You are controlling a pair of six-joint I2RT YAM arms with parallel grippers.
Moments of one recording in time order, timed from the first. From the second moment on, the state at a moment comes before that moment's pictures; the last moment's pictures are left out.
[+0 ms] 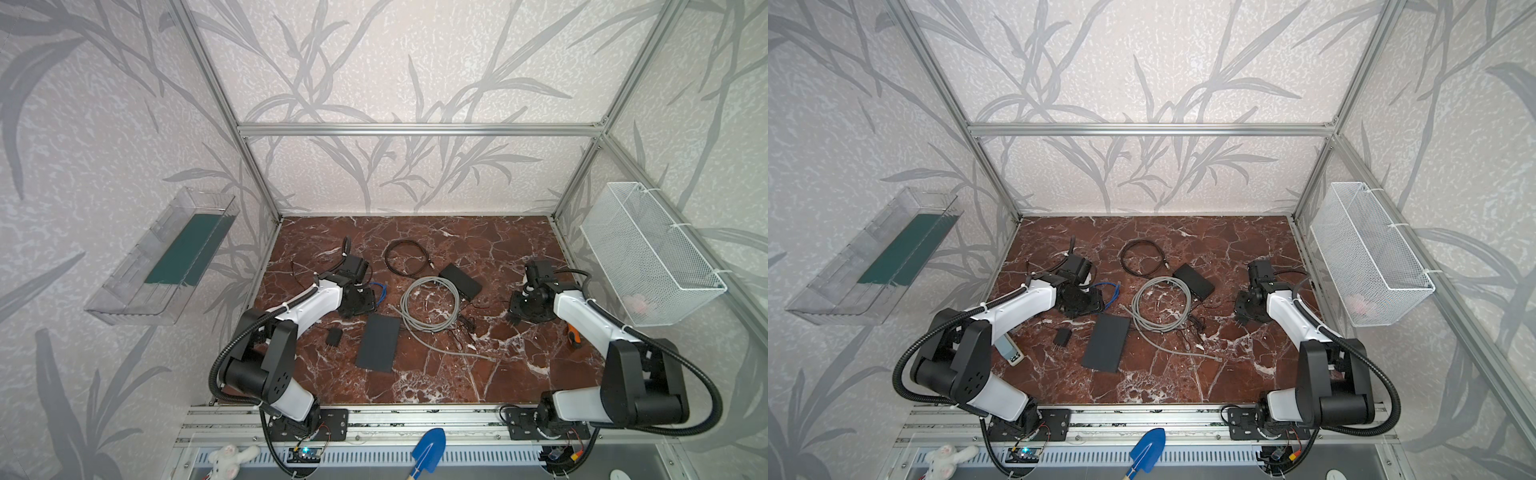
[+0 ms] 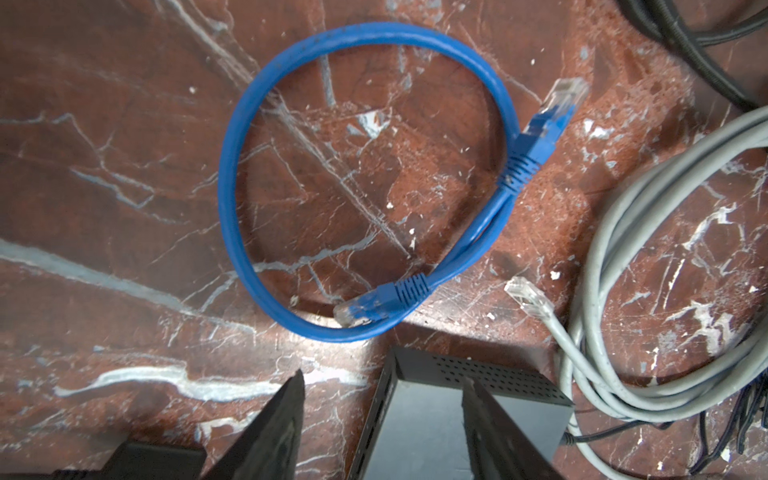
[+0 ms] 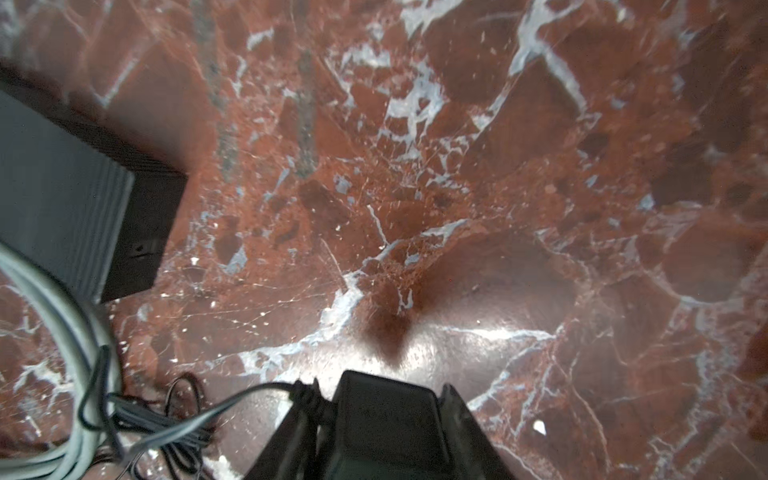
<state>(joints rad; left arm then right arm) -0.34 1.56 0.95 -0.63 0.08 -0.53 0.05 1.43 0.82 -0.64 -0.04 0.39</state>
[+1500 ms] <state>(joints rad) -0.40 1.49 0.85 -0.80 0.46 -0.60 0.42 1.55 1.05 -0.71 -0.22 0.31</state>
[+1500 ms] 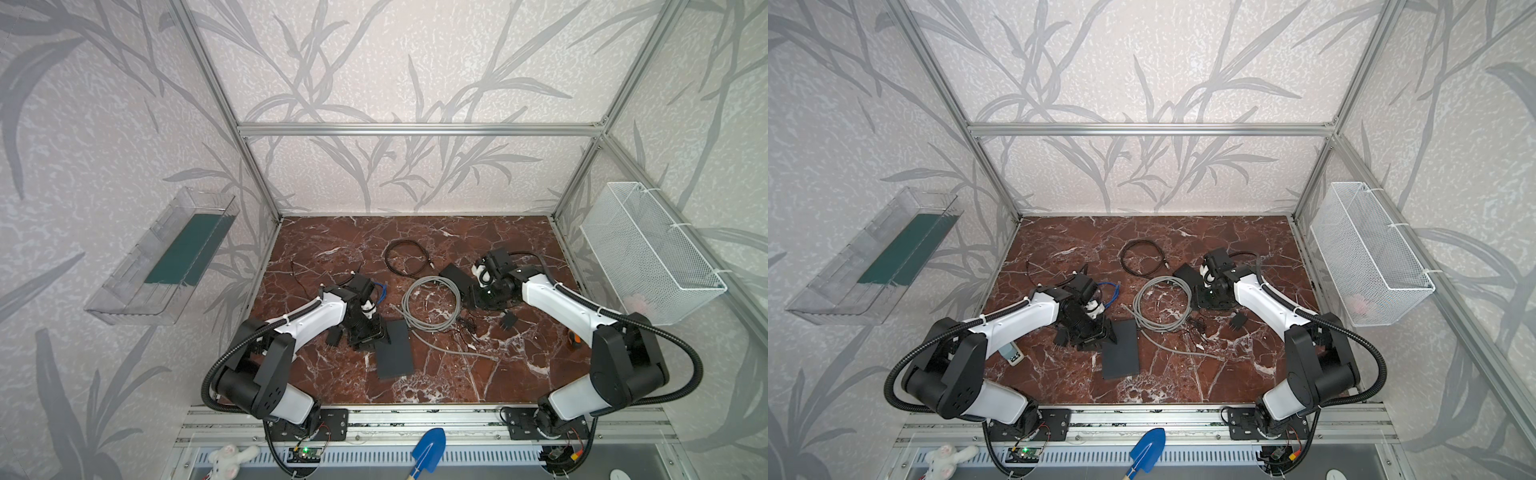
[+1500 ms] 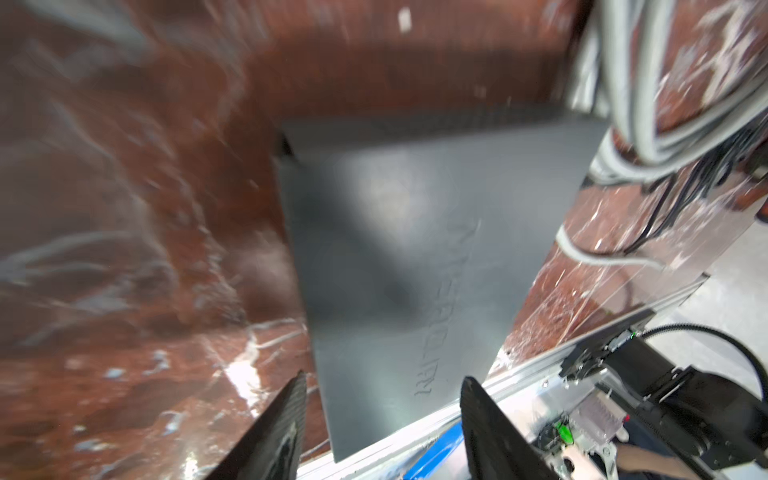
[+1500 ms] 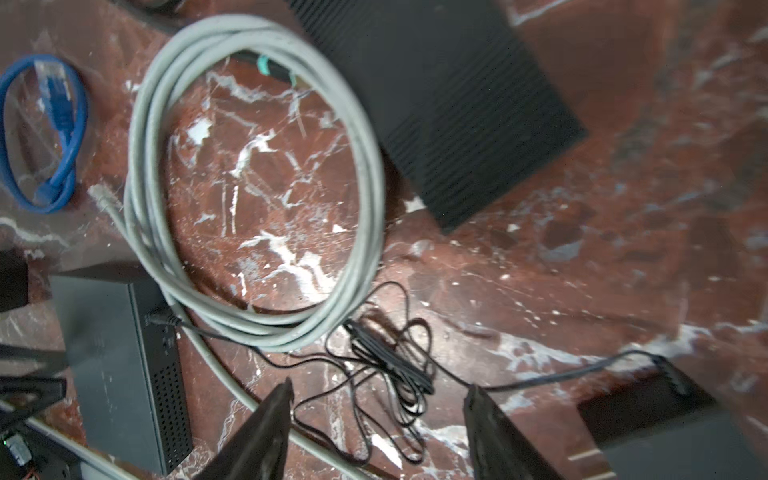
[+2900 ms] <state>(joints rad) -0.18 1.48 1.00 -0.78 0.08 -0.52 0.79 2.09 1.47 -0.54 -0.11 0.19</state>
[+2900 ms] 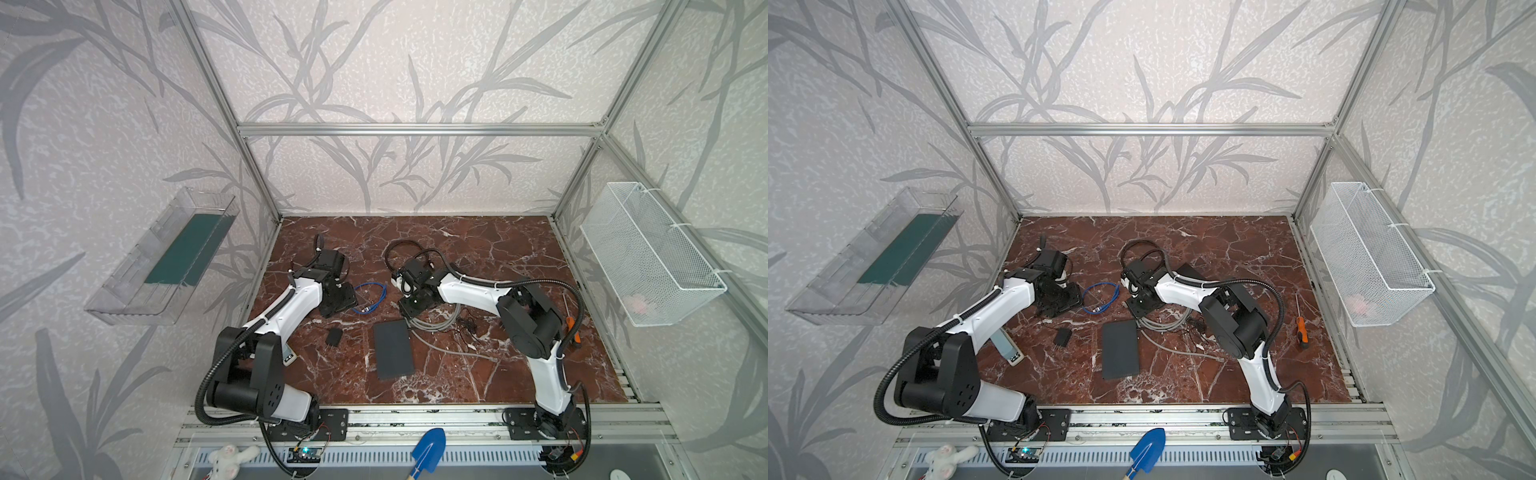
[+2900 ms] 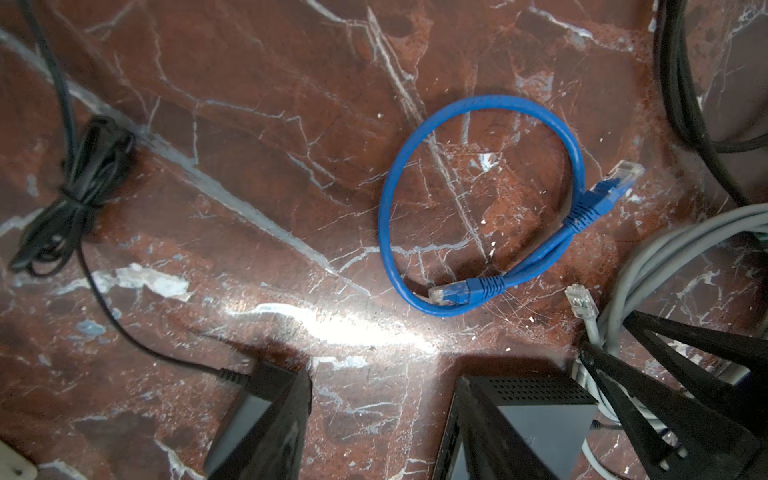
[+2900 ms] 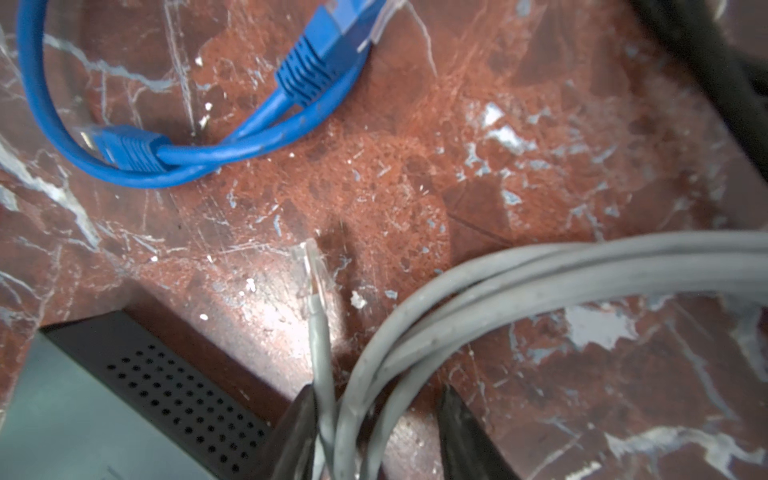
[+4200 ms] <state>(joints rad) -0.33 1.98 1.36 -0.73 0.26 0.14 0.63 1.83 1.32 -0.57 -0.21 0.27</state>
